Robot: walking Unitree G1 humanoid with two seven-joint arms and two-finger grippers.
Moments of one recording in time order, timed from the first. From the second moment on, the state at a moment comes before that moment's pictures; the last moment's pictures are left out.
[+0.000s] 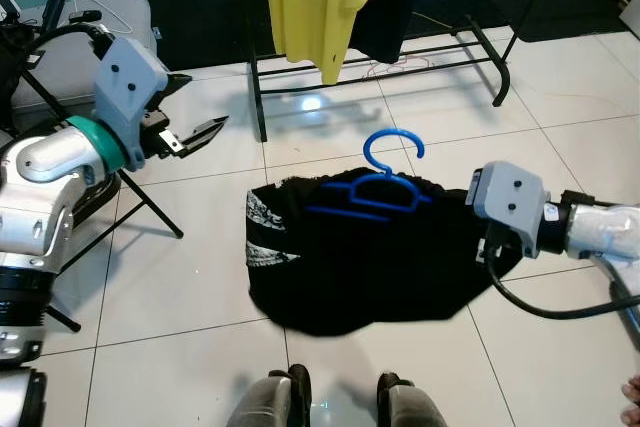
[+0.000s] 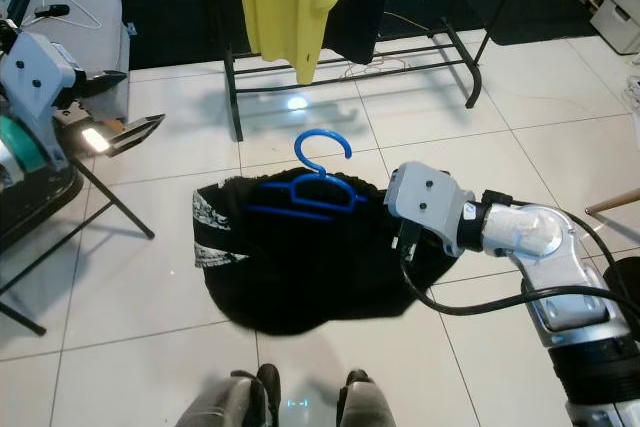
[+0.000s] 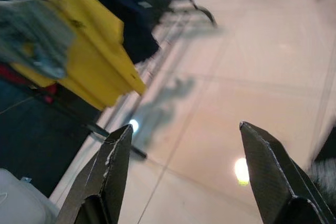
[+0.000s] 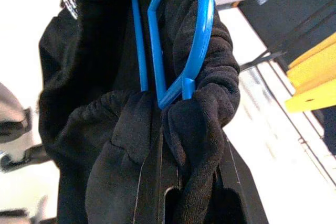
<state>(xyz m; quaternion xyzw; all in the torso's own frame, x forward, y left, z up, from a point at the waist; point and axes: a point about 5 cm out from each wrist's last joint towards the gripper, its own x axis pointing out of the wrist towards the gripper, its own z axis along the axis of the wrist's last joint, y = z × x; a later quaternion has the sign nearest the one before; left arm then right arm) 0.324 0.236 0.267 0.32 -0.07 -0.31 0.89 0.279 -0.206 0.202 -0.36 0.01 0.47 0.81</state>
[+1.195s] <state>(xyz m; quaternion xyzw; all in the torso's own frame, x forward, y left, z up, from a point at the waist) 0.300 0.170 0.204 0.27 -0.01 -0.56 0.78 0.276 -0.161 0.229 -0.38 -0.05 0.54 0.75</state>
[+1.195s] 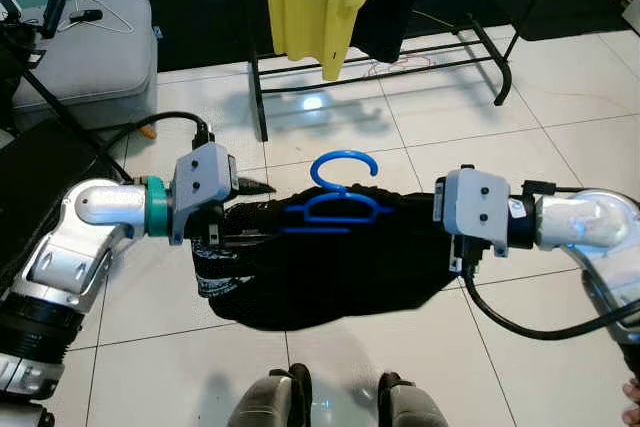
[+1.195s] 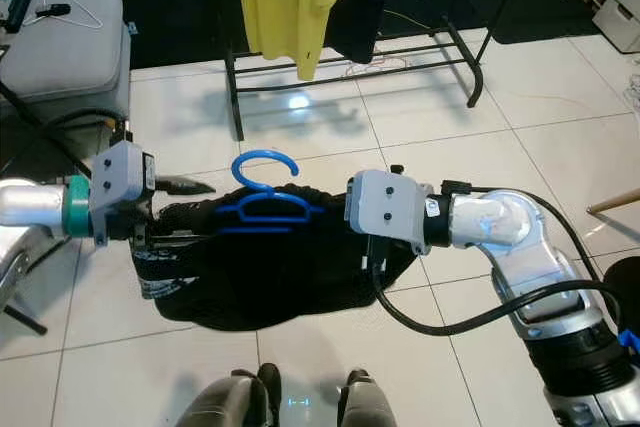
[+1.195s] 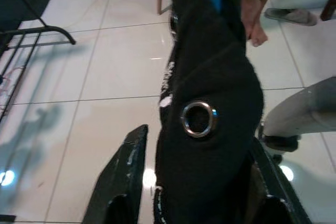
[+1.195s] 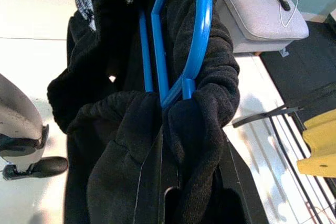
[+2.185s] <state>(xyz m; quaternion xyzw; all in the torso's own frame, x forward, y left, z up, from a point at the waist) 0.290 0.162 0.198 0.20 0.01 -0.60 0.78 0.281 -0.166 0.238 -0.38 -0.06 0.53 0.76</state>
